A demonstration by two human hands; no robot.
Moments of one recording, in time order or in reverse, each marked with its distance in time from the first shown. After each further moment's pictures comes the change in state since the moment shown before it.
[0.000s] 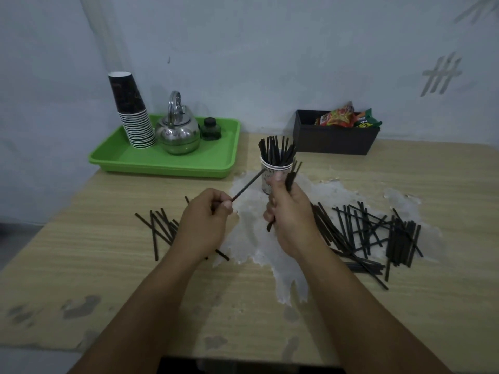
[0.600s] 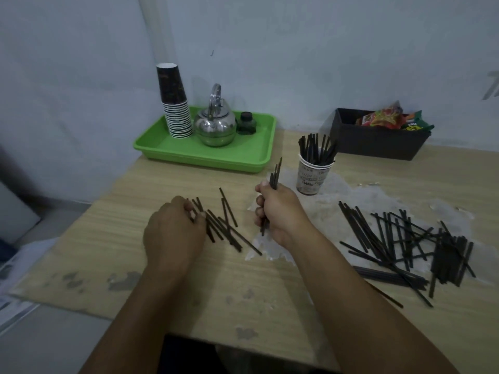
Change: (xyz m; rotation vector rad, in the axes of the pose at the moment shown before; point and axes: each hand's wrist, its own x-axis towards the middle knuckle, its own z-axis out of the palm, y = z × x) left_hand -0.023 -0.041 -0.072 0.653 0.365 -0.171; right_hand 0.006 0.019 0.071 -0.149 -0.065 0.411
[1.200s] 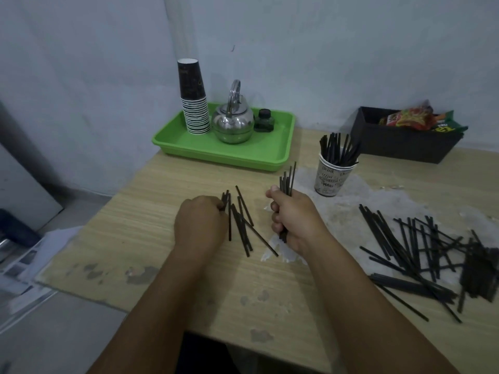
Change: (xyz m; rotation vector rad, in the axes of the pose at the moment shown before) left_hand 0.016 0.007 0.010 0.087 -0.142 0.121; right_hand 0.006 0.016 -0.004 -0.044 -0.041 -0.021
